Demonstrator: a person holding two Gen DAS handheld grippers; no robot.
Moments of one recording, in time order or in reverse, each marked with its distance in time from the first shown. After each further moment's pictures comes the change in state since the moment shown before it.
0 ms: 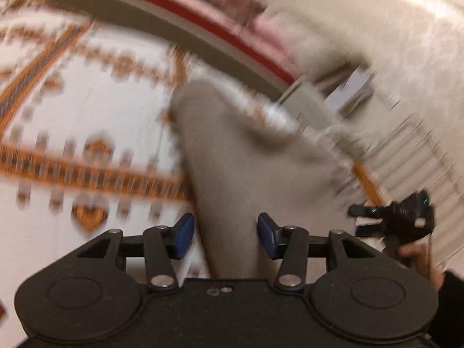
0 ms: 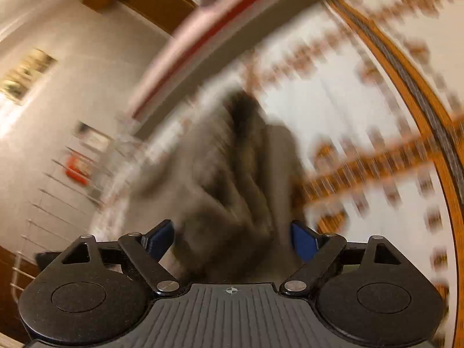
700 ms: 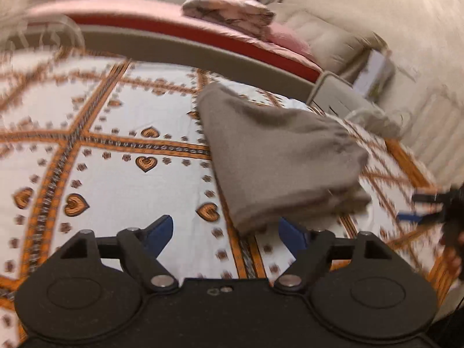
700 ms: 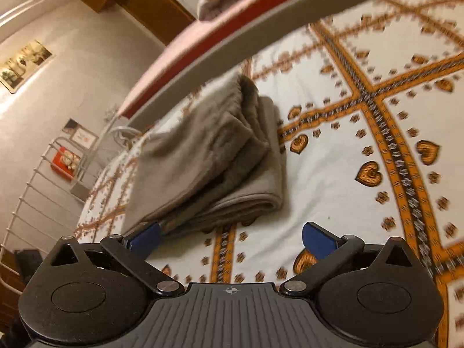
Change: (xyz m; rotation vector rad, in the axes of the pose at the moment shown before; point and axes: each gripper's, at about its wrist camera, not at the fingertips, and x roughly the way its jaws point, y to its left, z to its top) left arm -0.097 -0.073 -0.071 0.188 -0.094 0.270; right arm -0.111 0.035 -0.097 -0.082 -0.130 -0.083
